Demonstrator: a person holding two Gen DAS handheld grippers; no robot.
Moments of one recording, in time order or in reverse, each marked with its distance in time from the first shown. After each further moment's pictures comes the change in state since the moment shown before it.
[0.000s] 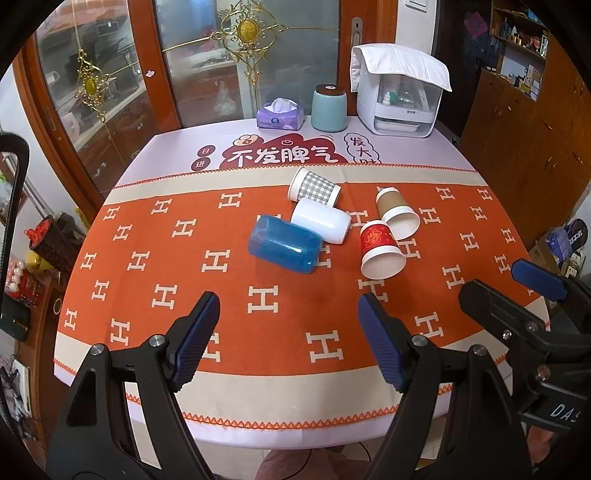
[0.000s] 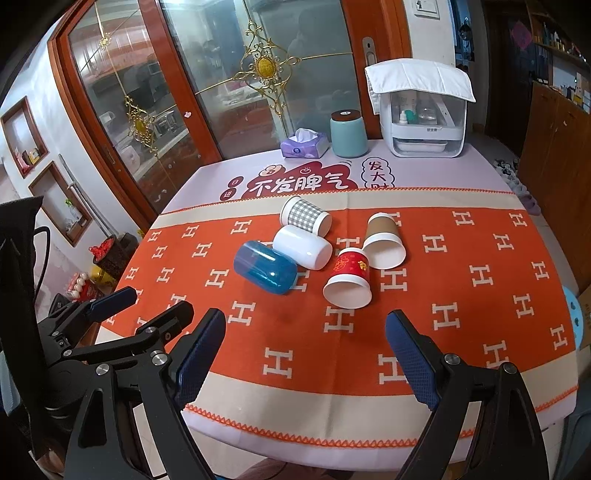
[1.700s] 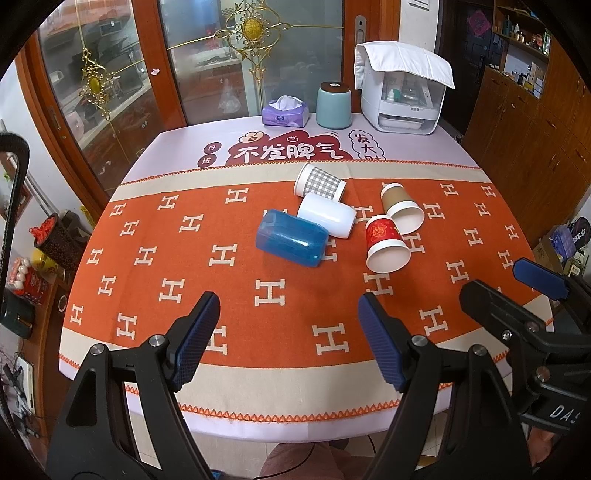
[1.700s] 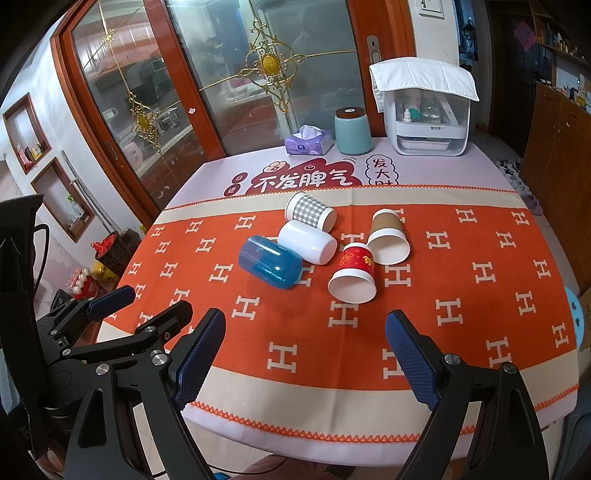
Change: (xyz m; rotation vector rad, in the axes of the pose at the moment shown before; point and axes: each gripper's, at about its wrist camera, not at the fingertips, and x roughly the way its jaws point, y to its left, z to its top) left arm -0.001 0.014 -0.006 0.003 0.005 0.007; right arm 0.004 0.009 -0.005 0.003 0.011 0.011
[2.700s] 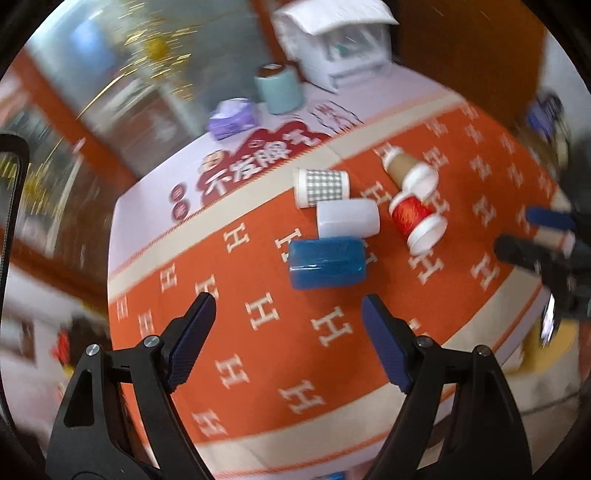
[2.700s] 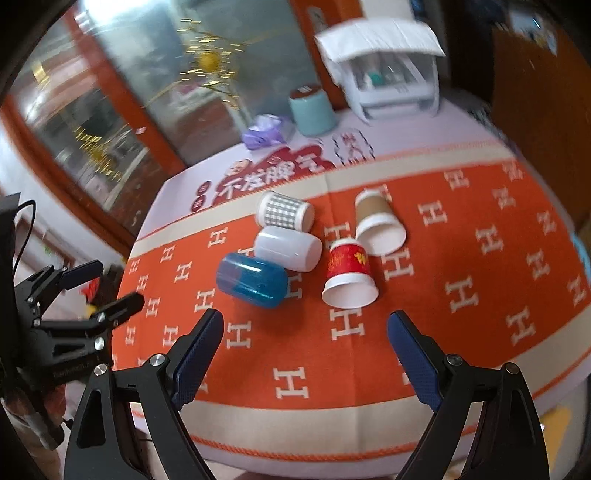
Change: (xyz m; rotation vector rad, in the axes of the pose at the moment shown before) left arm 0.063 0.023 0.104 0.538 0.112 -0.042; right arm 0.087 -0.027 0.049 0.307 0.103 -0.057
